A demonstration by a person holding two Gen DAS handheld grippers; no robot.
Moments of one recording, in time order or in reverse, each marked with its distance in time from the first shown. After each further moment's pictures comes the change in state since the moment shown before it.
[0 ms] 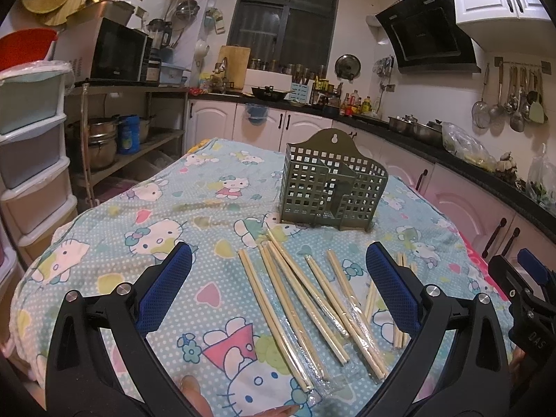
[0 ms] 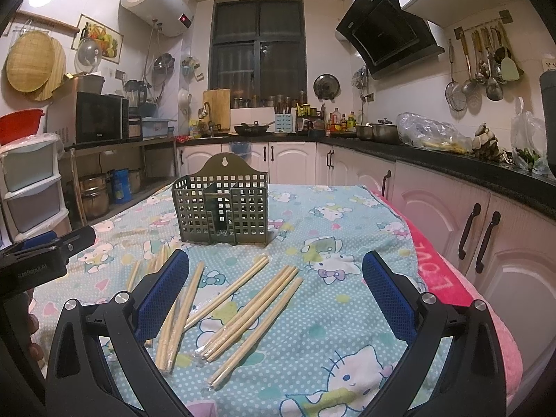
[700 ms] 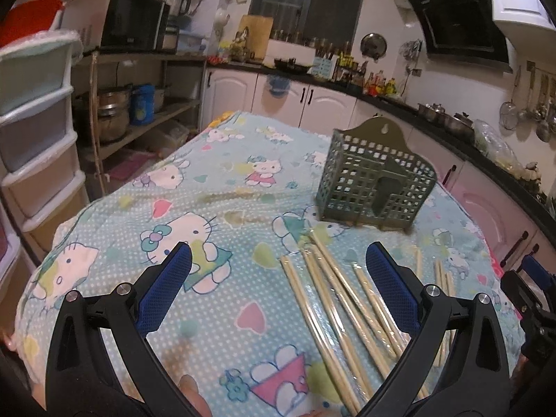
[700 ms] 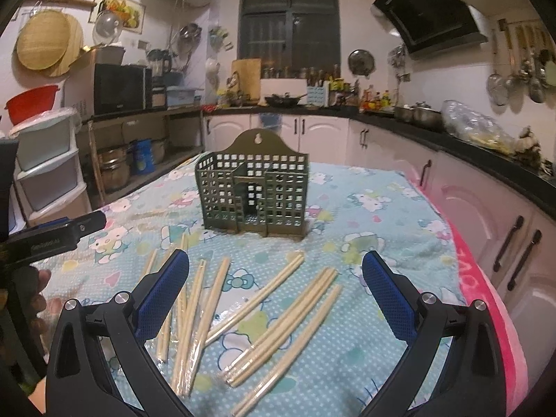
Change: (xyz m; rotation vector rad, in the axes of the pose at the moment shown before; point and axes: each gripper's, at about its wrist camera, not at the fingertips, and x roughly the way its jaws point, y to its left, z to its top) left arm 0.053 0.054 0.027 -0.075 0.148 0.046; right arm 0.058 0.026 0.025 -0.072 0.143 0.129
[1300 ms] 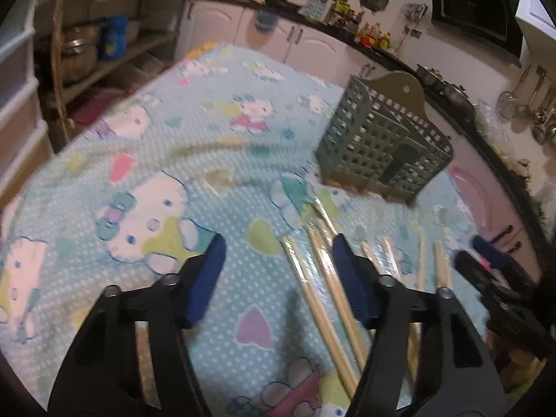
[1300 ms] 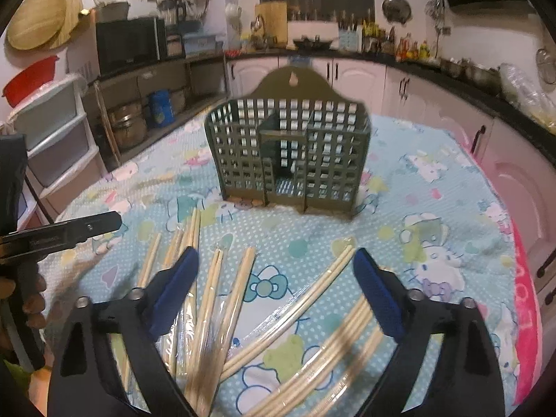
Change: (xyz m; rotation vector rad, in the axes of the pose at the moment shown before) left arm 0.067 0.030 0.011 -0.075 0.297 -0.172; right arm 0.096 0.016 0.018 -0.009 0.270 0.129
